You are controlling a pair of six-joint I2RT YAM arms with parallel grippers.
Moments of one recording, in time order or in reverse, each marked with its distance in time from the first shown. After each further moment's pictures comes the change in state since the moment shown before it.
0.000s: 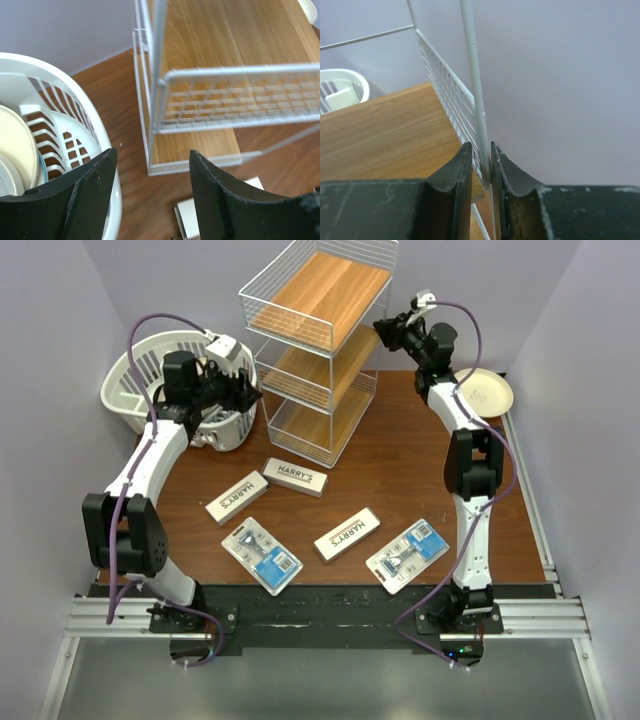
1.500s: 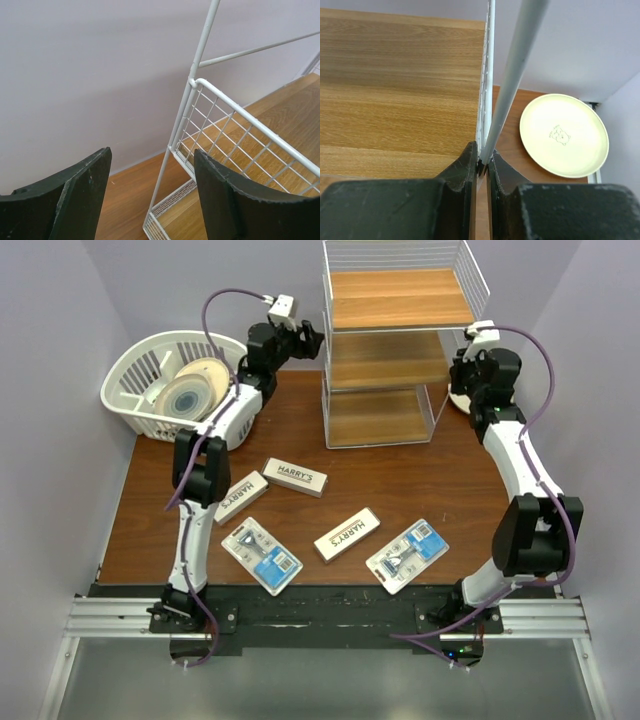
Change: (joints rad) left arm -0.247 0.753 0.756 0.408 -0.302 -0.290; right arm -0.142 -0.784 -0.731 -0.483 0.382 -0.306
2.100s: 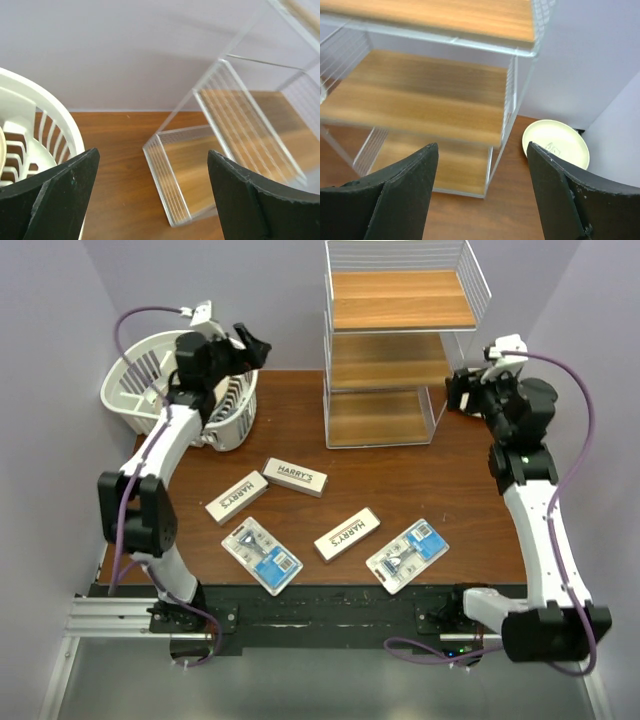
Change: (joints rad) left arm 0.167 -0.580 -0.586 -0.152 -0.023 -0.265; right arm 0.031 -0.459 -0.160 -0.111 -0.032 -0.002
